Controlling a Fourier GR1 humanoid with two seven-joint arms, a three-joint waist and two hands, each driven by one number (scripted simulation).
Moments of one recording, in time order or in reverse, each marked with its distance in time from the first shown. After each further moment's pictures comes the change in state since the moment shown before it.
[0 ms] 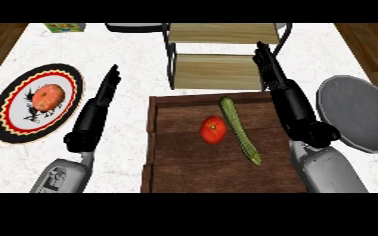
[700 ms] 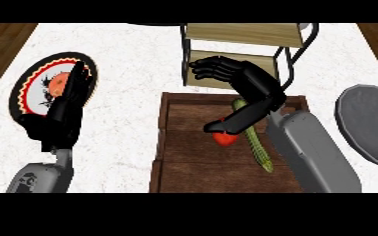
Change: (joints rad) left arm 0.040 0.015 0.133 -0.105 0.089 0.069 0.209; right arm -0.248 0.057 0.010 0.232 -0.337 0.463 0.118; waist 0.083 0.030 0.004
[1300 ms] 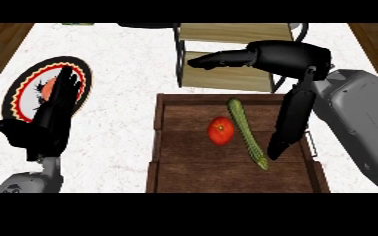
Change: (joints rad) left arm 0.060 0.020 0.032 -0.075 0.012 0.008 0.058; right arm -0.260 -0.276 0.048 -0.096 0.018 0.458 0.120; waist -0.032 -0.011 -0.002
